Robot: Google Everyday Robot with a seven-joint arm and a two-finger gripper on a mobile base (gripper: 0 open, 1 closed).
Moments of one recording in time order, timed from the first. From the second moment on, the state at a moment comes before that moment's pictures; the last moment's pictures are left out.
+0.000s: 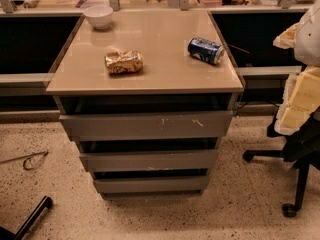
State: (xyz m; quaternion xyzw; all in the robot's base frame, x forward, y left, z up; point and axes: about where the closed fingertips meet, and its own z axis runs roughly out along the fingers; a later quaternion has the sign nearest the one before) arm 0.438 -0.217 0.976 -0.60 0.78 -0.03 0.16
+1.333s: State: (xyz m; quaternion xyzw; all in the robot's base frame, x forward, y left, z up) arm 0.411 -0.215 0.842 -0.57 0.80 0.08 0.18
